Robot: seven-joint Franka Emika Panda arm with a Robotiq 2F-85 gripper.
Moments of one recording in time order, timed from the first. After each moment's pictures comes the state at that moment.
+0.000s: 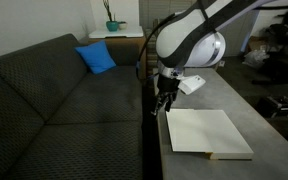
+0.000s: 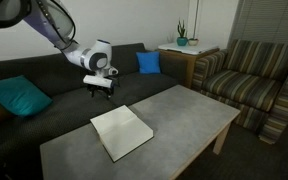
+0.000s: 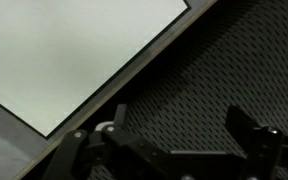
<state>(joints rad) 0.31 1.48 0.24 -0.90 -0.03 2.34 -0.35</state>
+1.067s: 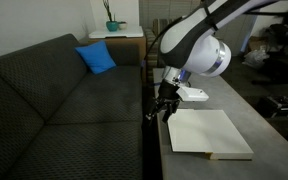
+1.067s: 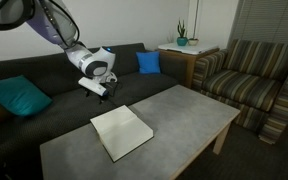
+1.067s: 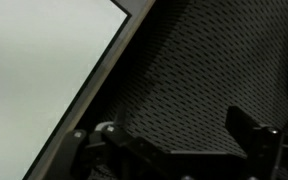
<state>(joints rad) 0.25 1.48 0.31 -0.99 0.17 2.39 -0.33</state>
